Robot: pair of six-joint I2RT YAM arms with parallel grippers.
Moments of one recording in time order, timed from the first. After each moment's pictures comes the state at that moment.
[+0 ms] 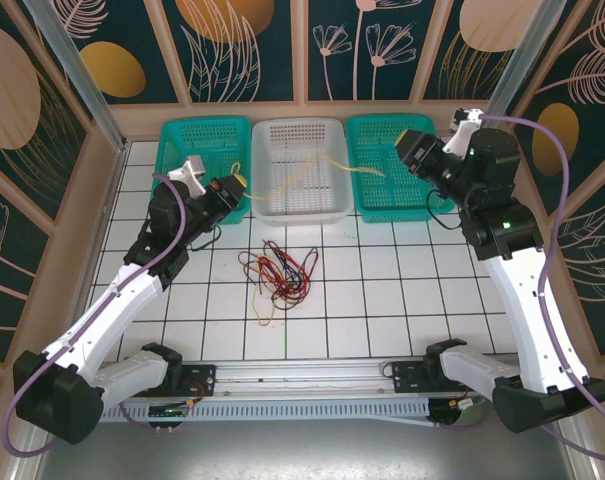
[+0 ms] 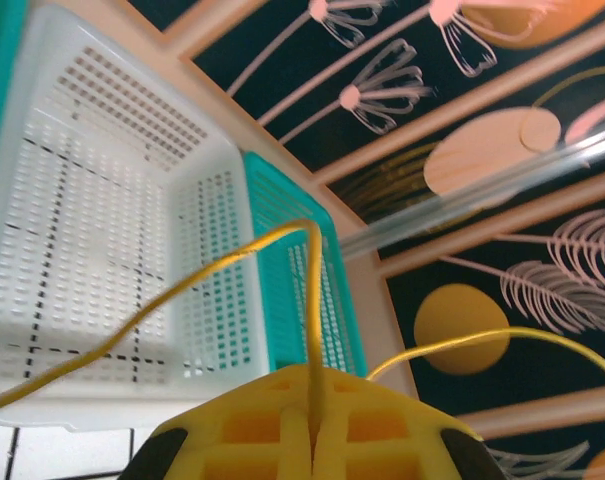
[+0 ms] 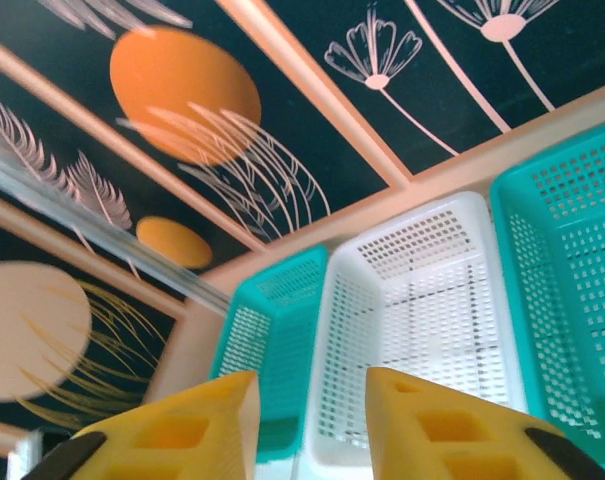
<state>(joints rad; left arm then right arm) -0.39 1.07 0.85 0.05 0.19 -1.02 0.26 1.08 1.41 -0.52 -0.22 0.70</state>
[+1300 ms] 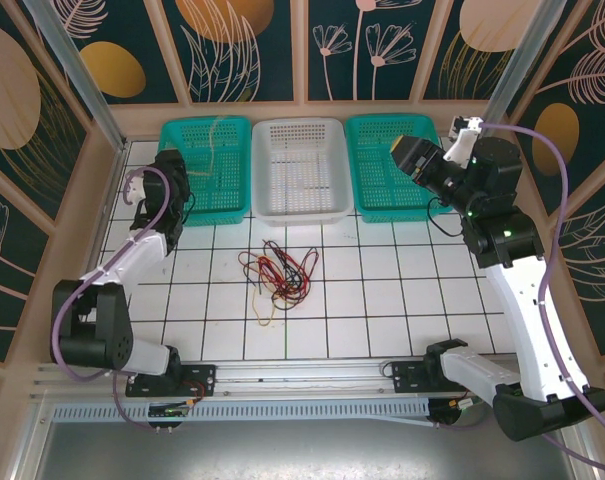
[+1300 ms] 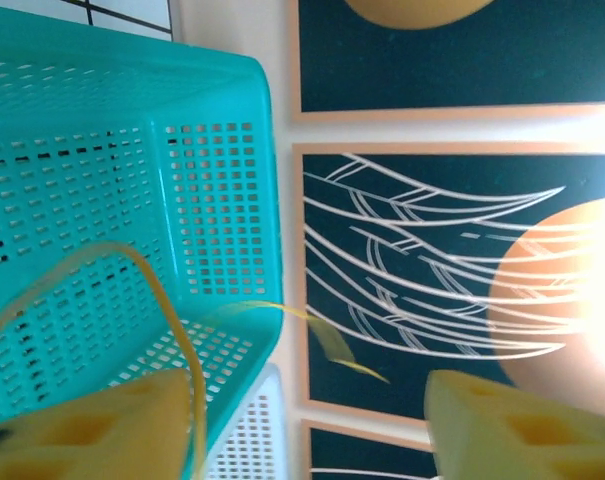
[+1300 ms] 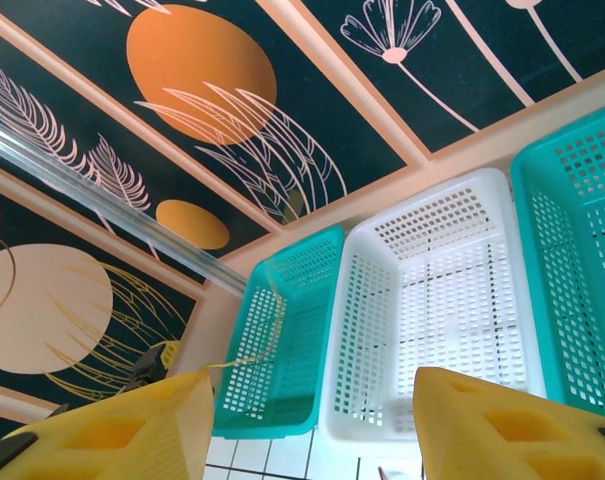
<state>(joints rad) -0.10 1.45 0.88 0.31 -0.25 -1.61 0.25 1.04 1.35 -0.51 -0.28 0.70</state>
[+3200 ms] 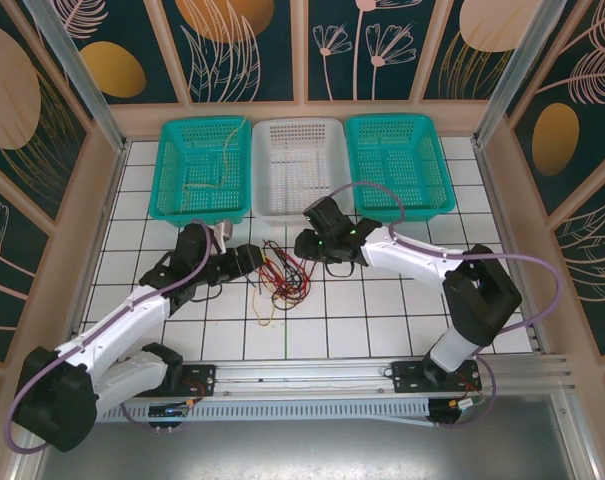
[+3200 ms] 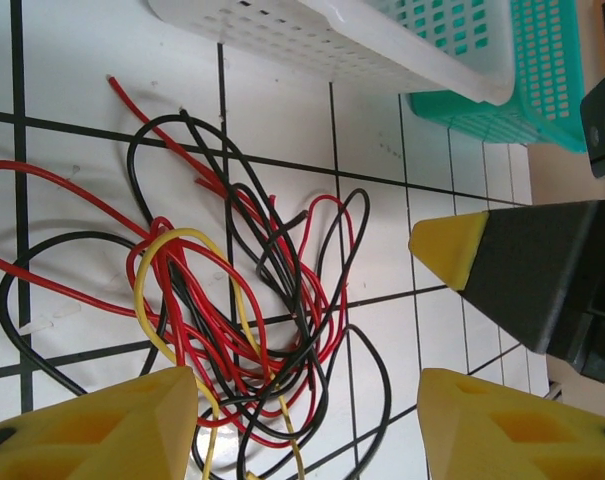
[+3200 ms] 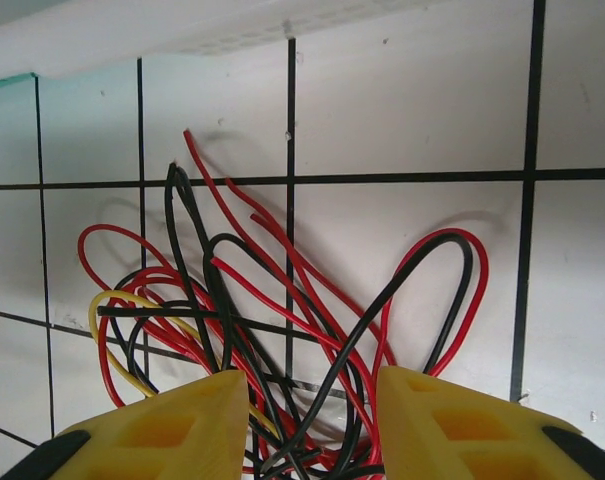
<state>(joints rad) -0.46 1.05 0.55 -0.18 0.38 -0.82 0.82 1.63 1.09 -0.42 -0.05 0.83</state>
